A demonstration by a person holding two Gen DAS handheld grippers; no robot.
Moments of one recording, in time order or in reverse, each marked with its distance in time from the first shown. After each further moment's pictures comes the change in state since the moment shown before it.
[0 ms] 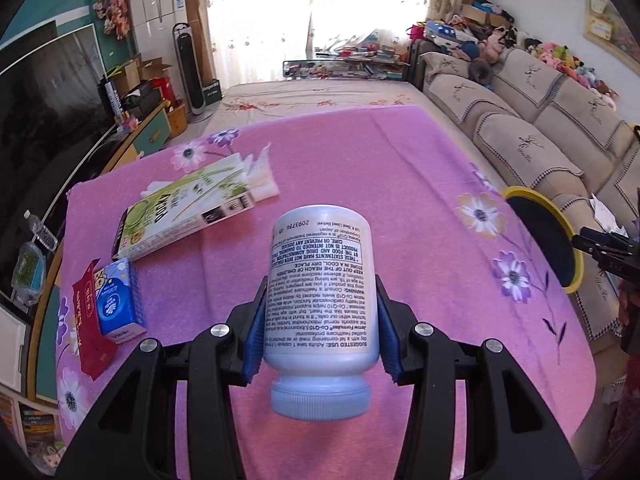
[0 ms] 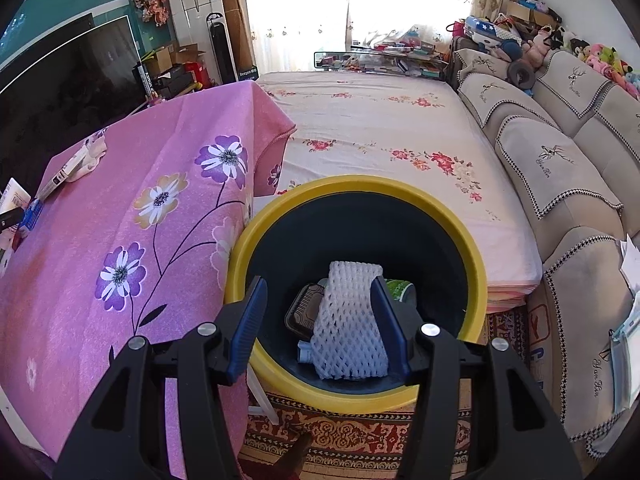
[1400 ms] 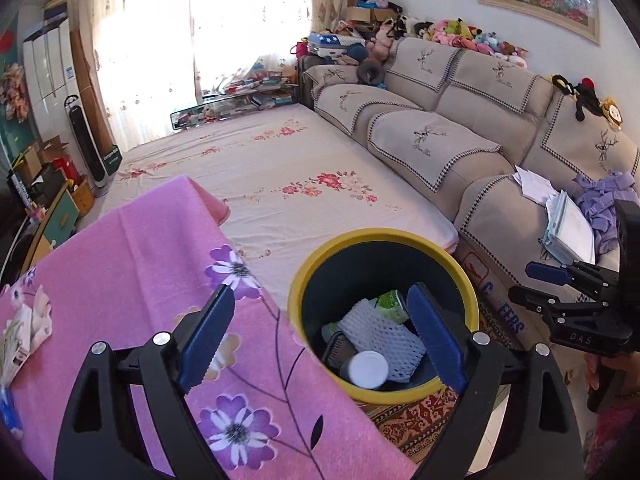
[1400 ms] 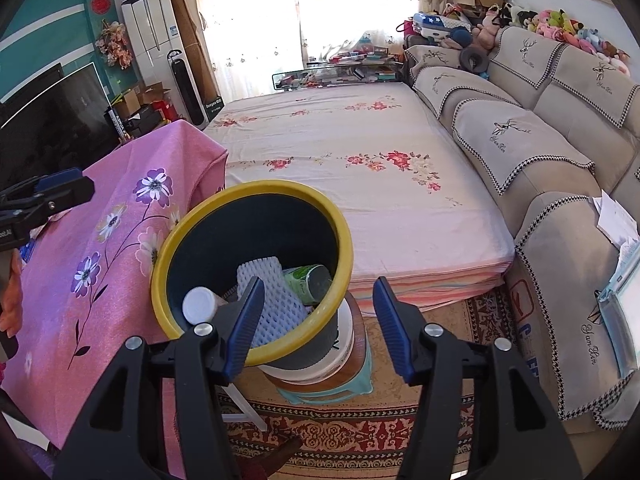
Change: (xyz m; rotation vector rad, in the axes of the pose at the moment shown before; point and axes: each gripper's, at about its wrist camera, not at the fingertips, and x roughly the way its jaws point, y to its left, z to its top) left arm 0.041 -0.268 0.086 0.220 -0.103 -0.211; right arm -0.048 -0.105 -0.035 0.140 -0.071 -0.031
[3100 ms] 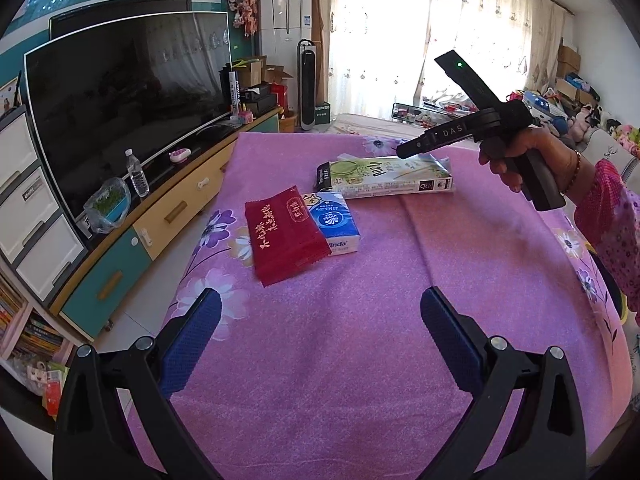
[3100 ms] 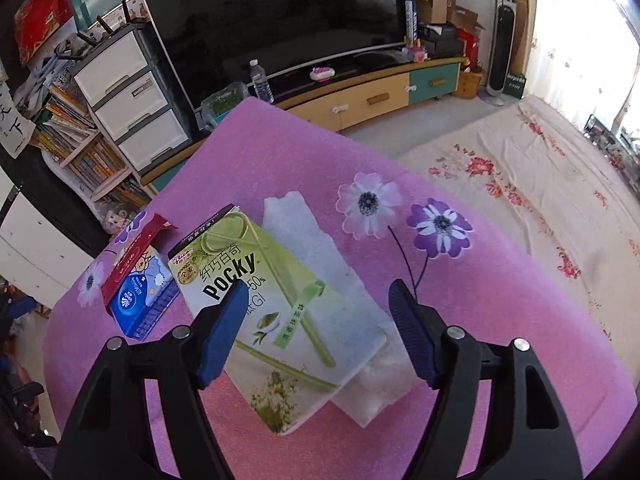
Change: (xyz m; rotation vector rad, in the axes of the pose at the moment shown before) left arm -0.232 0.330 -0.263 -0.489 -0.042 0.529; right arm 0.217 0.566 0.152 -0.794 0.332 0.662
